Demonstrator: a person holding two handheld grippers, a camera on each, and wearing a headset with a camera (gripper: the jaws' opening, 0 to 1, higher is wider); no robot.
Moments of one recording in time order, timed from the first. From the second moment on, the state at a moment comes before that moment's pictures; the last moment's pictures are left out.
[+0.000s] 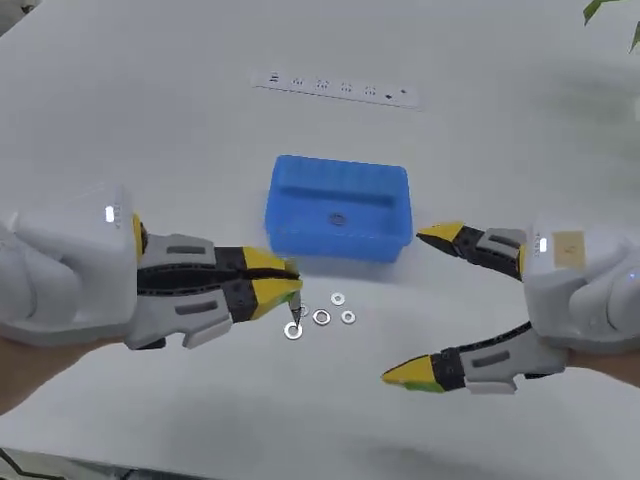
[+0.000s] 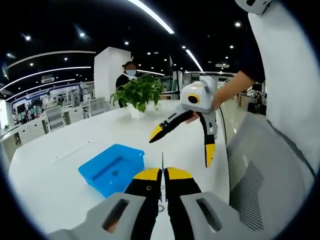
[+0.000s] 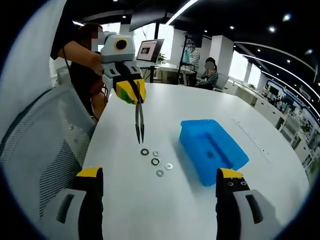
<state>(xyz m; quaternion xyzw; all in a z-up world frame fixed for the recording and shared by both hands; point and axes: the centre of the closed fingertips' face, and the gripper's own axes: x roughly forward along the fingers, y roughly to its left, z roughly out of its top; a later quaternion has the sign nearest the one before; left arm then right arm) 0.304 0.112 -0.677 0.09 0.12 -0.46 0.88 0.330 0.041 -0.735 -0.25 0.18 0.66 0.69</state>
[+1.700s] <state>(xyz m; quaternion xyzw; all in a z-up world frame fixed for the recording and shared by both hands) 0.305 0.117 -0.709 0.07 0.16 -0.49 0.85 0.301 0.103 -0.753 -0.19 0.22 0.70 0.65</state>
